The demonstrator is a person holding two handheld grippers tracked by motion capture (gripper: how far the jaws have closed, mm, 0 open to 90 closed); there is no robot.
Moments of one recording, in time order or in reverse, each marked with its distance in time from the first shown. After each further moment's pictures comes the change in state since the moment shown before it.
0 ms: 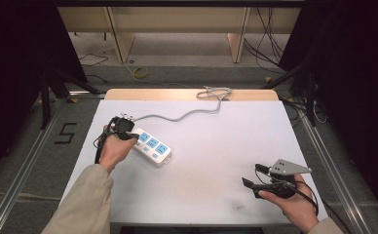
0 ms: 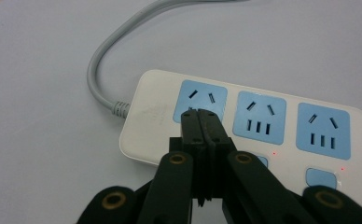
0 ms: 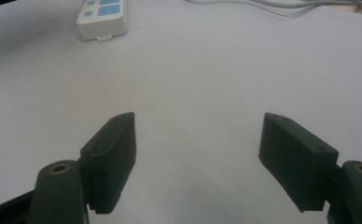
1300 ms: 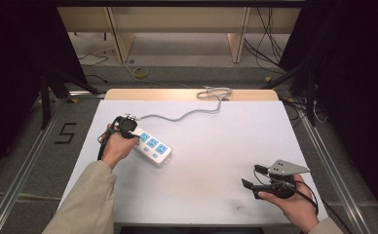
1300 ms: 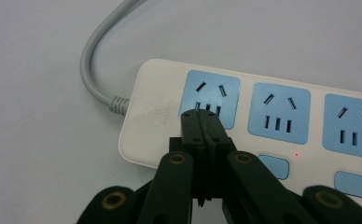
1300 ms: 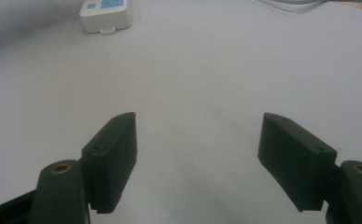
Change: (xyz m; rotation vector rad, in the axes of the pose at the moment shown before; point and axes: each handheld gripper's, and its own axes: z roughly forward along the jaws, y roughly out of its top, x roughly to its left) left arm 0.001 0.004 0.017 0.081 0.013 0.033; right arm 0.001 0.000 0.001 0.023 0.013 -0.012
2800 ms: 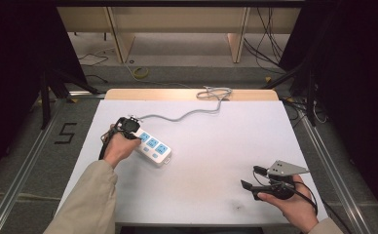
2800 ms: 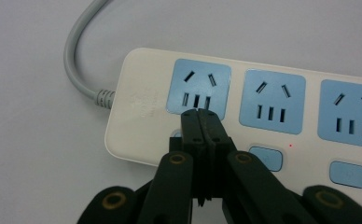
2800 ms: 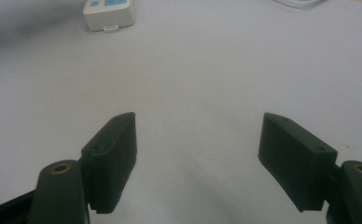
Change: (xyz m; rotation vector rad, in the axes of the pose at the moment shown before) left arm -0.005 0.002 0.004 0.051 -0.013 0.023; right arm 0.002 -0.001 0.001 0.007 0.011 0.002
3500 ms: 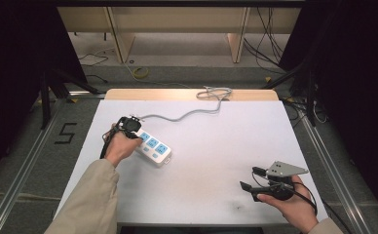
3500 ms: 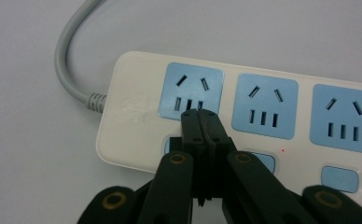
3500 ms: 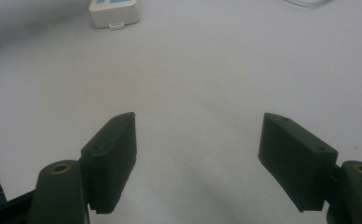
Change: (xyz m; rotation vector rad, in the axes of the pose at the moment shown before) left arm -0.001 0.003 0.001 -0.002 -0.002 0.001; right arm 0.002 0.000 0.001 0.007 0.014 -0.008
